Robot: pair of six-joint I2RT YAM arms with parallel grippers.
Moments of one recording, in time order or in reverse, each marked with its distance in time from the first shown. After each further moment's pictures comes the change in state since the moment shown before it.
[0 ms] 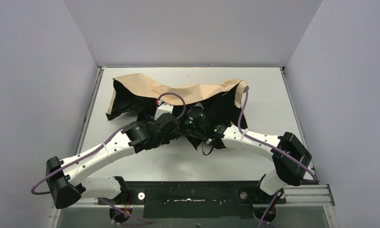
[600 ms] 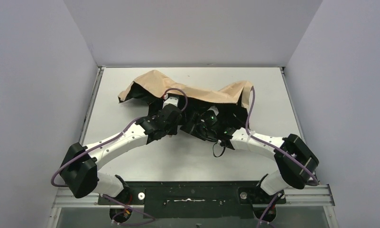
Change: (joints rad) left arm 0.177 0.187 -0.106 0.413 0.151 0.111; right arm -0.148 -0.023 -0.172 -0.011 -0.005 -0.174
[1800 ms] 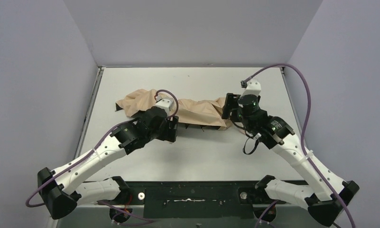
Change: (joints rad) left arm -0.034 -0.268 -0.025 -0.108 0.161 0.054; right arm -0.138 -0.503 0.249 -0.701 0.426 -0.602
